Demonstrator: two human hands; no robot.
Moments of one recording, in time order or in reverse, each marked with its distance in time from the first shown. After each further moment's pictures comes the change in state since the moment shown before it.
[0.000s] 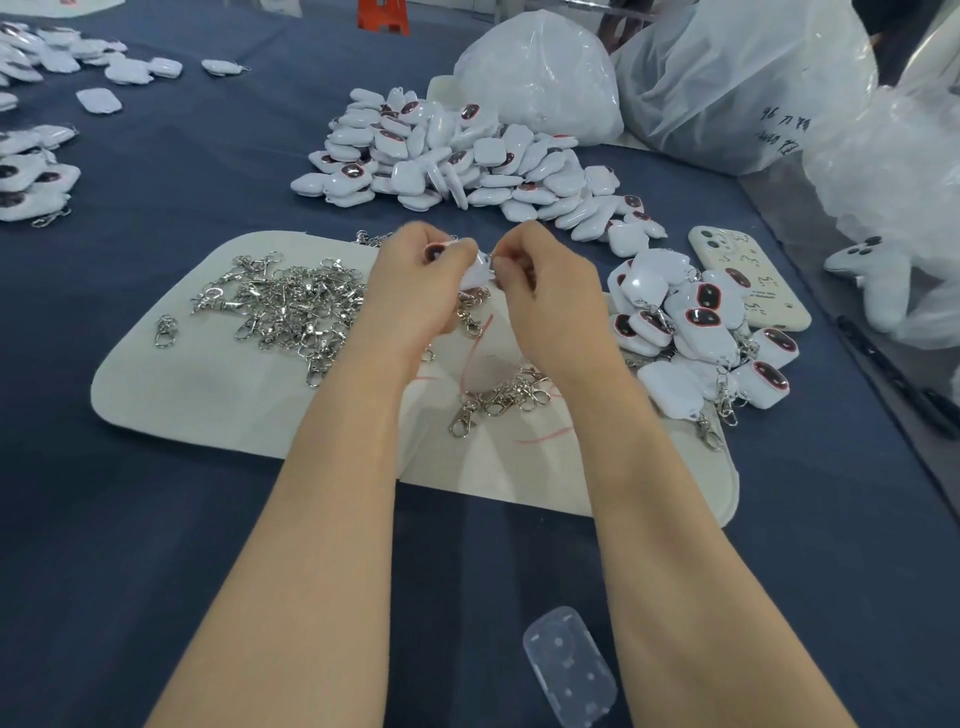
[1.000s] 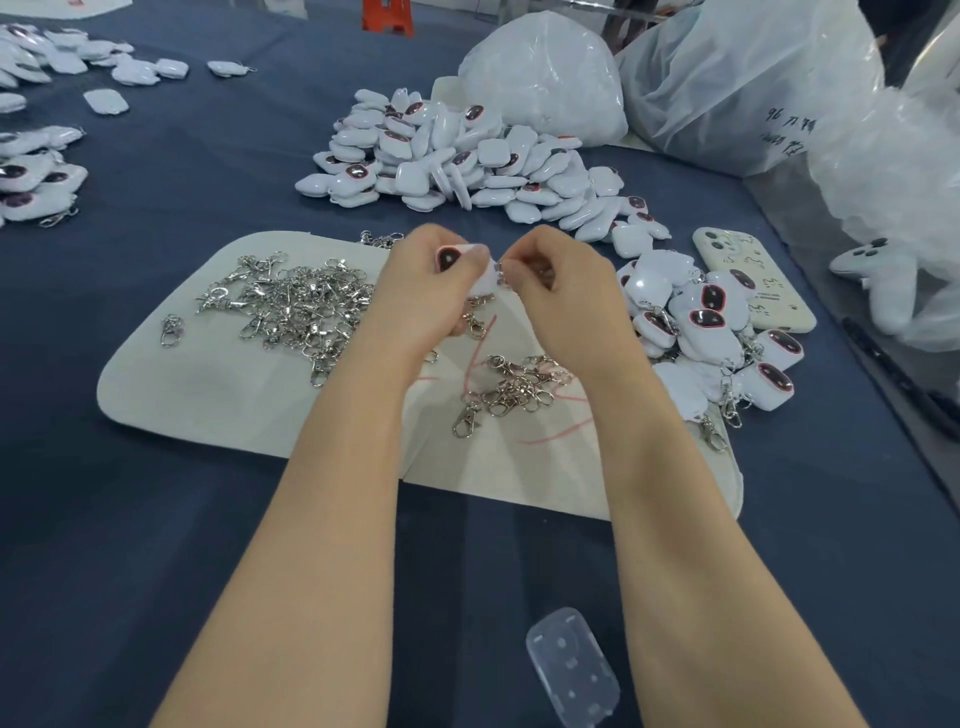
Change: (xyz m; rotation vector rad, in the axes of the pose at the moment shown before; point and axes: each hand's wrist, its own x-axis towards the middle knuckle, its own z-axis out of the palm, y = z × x) left_hand 0.002 -0.006 0.000 0.018 -0.063 0.021; right_hand 0.004 0.007 -0.009 -0.018 -0.035 0.045
